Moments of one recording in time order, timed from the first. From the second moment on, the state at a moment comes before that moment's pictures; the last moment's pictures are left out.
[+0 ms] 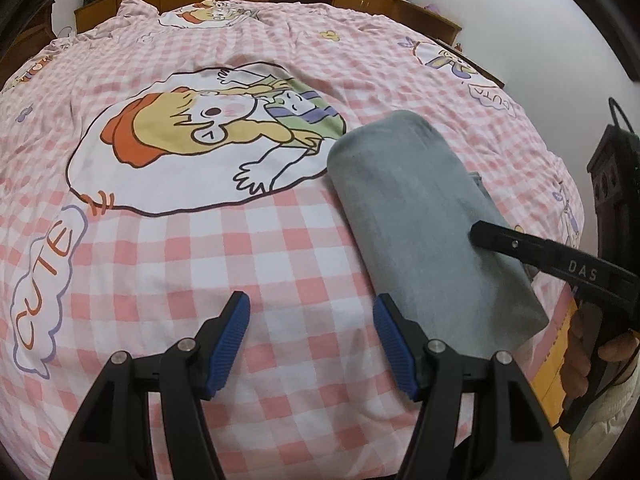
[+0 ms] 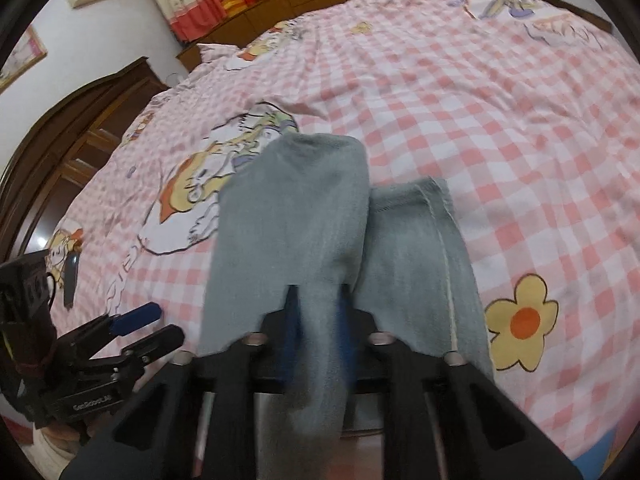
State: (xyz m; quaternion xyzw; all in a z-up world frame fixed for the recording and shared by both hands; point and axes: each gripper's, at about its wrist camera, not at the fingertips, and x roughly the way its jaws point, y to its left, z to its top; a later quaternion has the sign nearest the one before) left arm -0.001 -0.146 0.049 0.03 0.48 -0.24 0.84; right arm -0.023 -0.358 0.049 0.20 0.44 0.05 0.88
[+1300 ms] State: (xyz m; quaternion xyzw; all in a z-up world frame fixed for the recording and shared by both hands) left arm -0.007 -0.246 0.081 0.07 0.43 -0.40 0.81; right arm -0.075 -0.382 0.079 0.07 0.43 0.04 0.90
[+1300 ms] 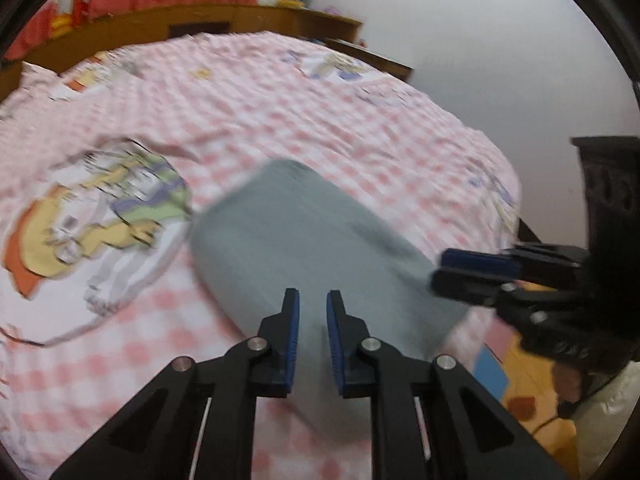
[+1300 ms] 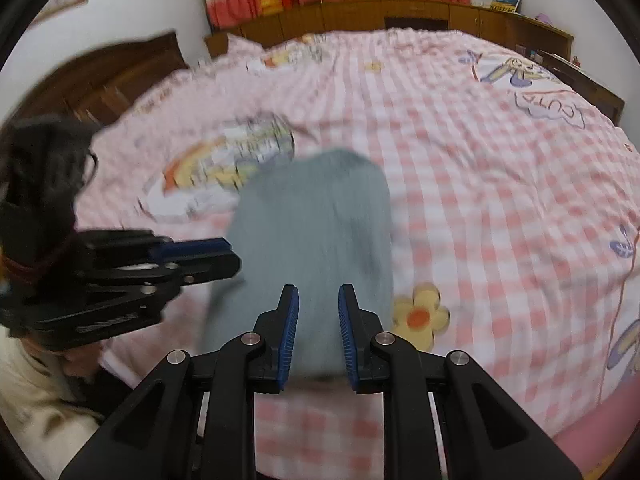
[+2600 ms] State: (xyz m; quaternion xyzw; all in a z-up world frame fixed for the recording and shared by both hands) left arm 0.013 -0.208 0.039 -0.05 0.50 -0.34 0.80; right arm -0.041 -0.437 0.034 0.21 0.42 0.03 0.88
